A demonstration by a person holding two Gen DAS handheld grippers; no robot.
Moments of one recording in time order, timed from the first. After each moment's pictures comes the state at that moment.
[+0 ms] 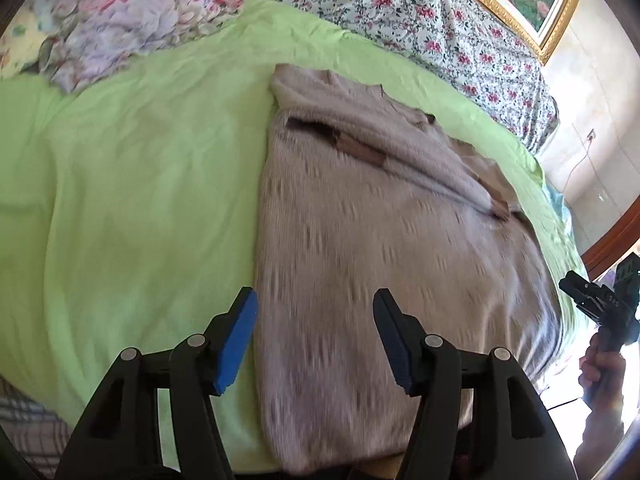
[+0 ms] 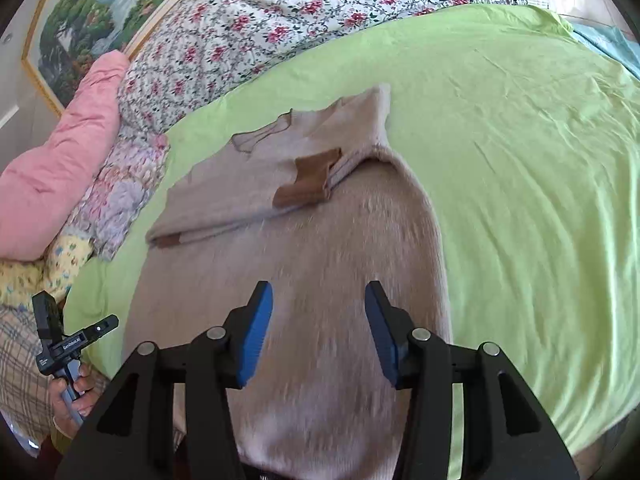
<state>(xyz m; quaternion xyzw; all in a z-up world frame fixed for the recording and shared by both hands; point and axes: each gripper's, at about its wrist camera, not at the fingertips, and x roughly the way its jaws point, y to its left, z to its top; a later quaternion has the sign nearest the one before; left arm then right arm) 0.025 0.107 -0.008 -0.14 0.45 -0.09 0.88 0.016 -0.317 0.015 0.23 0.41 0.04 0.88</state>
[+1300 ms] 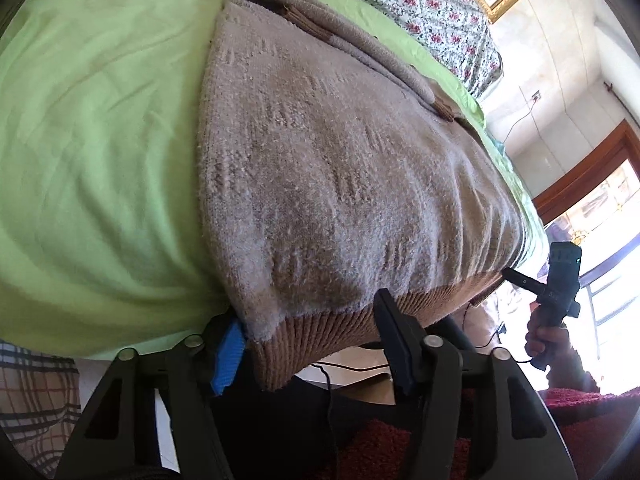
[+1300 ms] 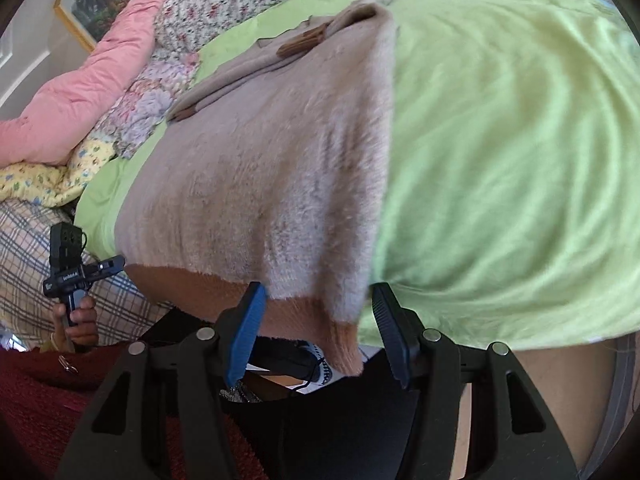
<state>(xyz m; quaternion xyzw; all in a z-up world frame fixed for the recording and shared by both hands) -0.051 0.108 -0.088 -0.16 0.49 -0.22 0.82 -0.082 -0.314 -0.083 0.20 0.46 0.14 0.85</state>
